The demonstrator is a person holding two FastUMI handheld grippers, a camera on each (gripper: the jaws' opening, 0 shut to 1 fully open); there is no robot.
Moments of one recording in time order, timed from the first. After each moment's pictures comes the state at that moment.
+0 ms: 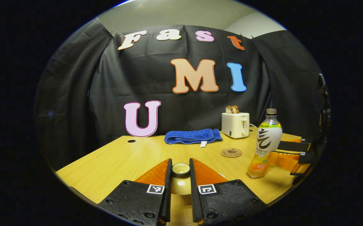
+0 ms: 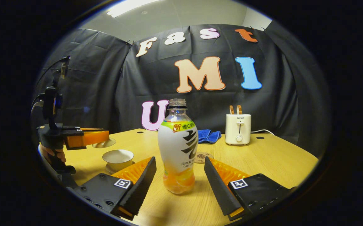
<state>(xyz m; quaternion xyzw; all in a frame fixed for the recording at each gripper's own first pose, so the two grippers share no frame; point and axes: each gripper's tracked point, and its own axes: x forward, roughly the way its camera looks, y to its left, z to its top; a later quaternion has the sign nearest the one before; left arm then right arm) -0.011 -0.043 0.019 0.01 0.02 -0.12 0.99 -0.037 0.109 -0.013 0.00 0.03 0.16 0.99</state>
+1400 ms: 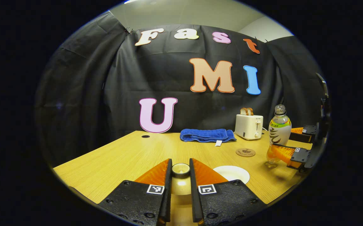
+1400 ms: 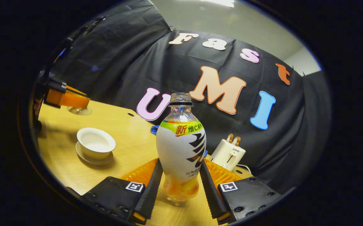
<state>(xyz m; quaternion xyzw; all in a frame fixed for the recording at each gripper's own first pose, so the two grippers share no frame) -0.011 0.013 0.008 -0.02 0.03 -0.07 1.00 -0.001 0.135 0.007 -0.28 -0.03 0.13 0.95</state>
